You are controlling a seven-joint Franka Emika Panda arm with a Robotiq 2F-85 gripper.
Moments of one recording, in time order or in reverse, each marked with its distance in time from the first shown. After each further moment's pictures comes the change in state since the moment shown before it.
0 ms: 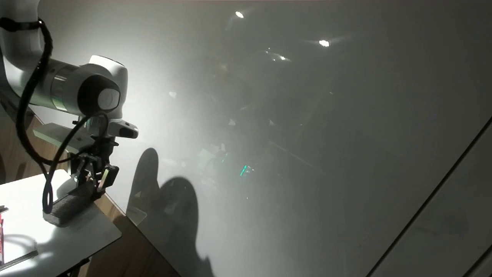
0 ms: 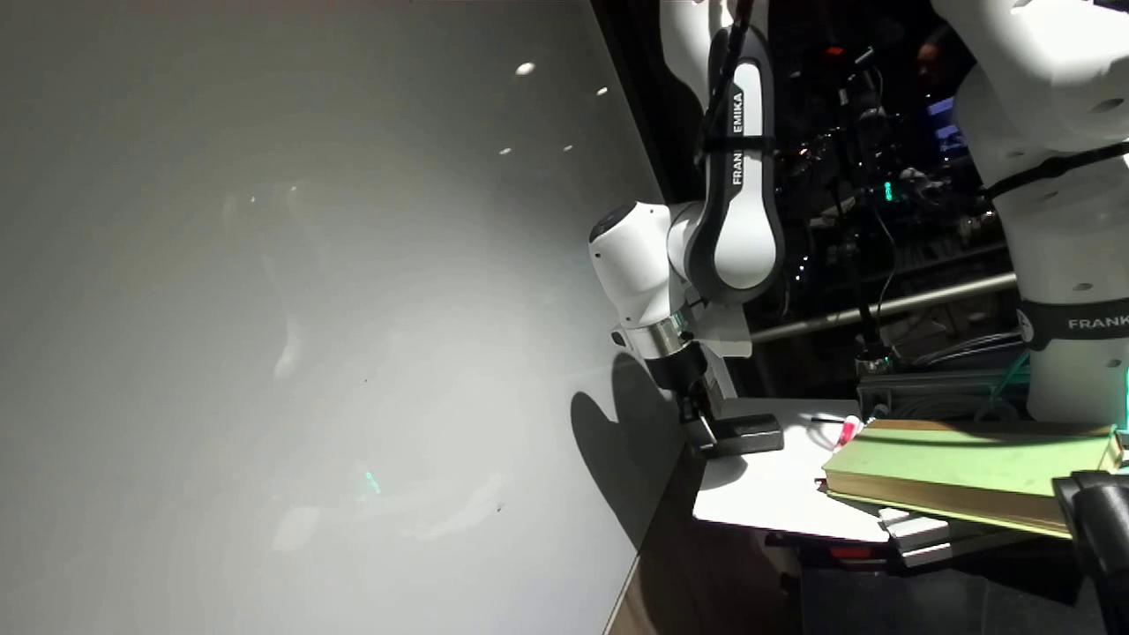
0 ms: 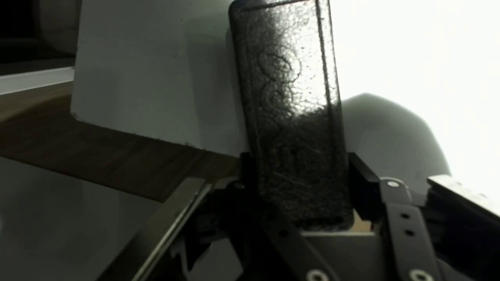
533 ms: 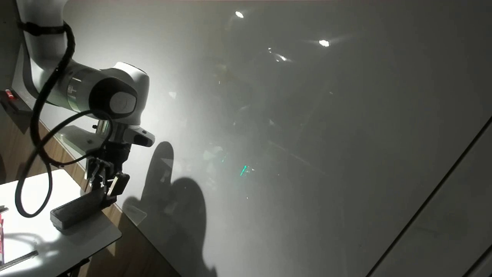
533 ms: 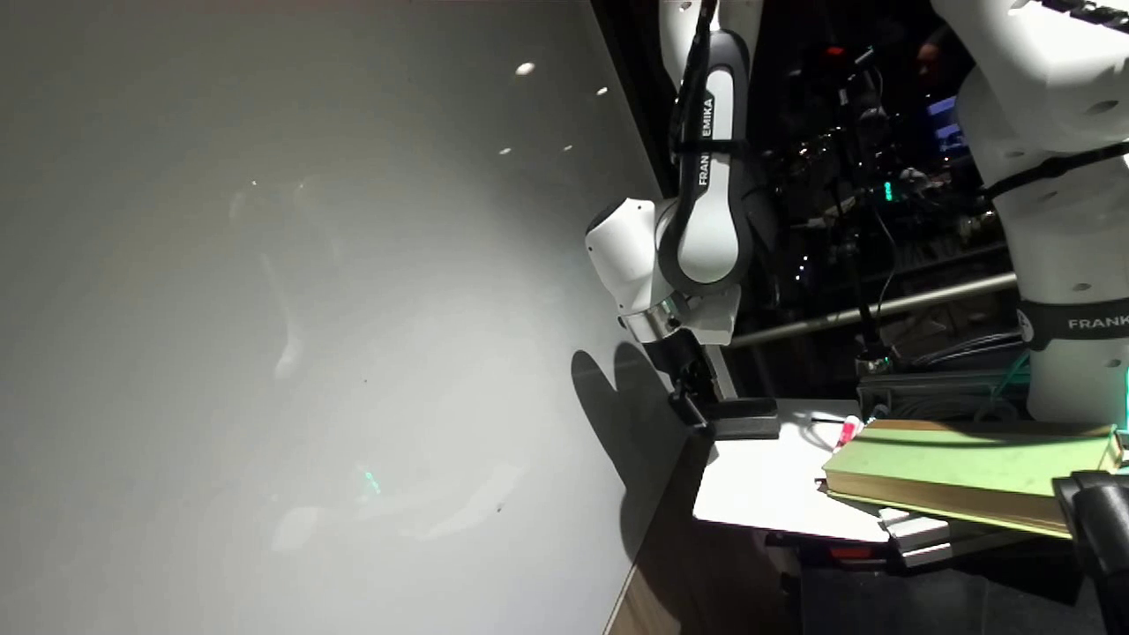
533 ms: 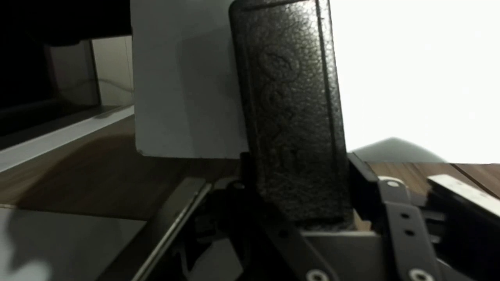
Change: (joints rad) arm -0.021 0.000 -0.064 0.043 0.126 -0.082 0.006
